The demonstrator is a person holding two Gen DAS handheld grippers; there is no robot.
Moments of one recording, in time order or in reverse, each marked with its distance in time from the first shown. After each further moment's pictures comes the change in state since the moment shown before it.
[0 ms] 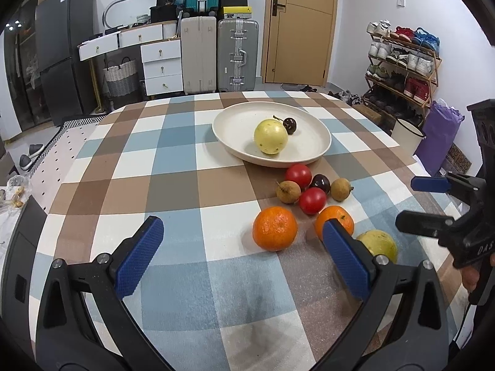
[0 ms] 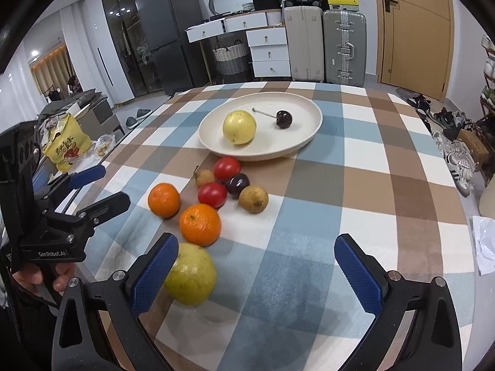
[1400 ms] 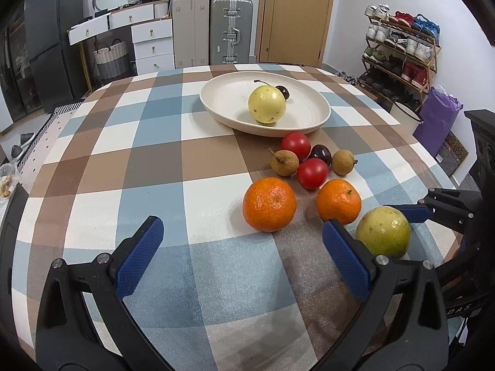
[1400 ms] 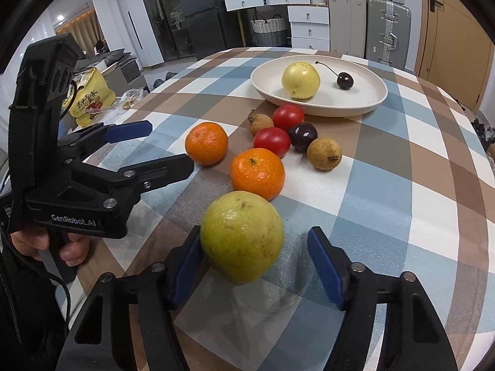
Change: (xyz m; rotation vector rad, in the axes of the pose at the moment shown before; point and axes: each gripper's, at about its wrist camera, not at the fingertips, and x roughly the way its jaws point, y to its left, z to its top) left arm 0.035 -0.004 -0.013 0.001 0.100 -0.031; right arm 0.039 0.041 -0.026 -0.131 0.121 0.110
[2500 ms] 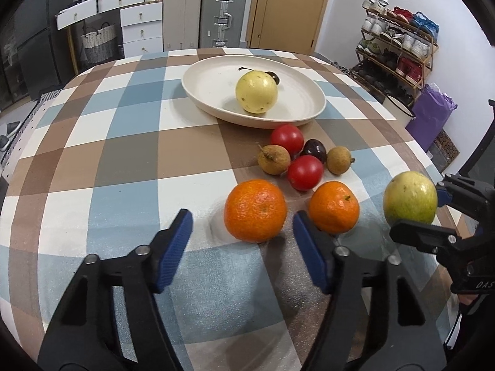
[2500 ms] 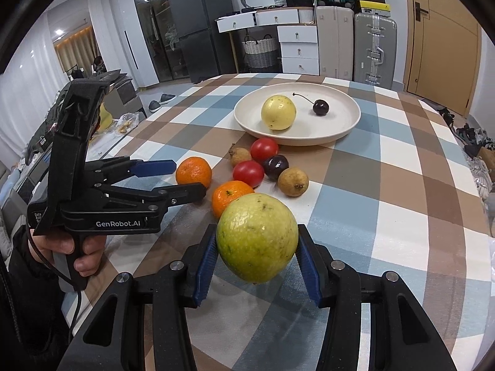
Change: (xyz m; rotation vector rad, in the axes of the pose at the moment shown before) left arm 0.029 -0.003 0.010 -0.016 0.074 -0.080; right arm -0.033 -0.019 0.007 0.033 -0.104 -0.042
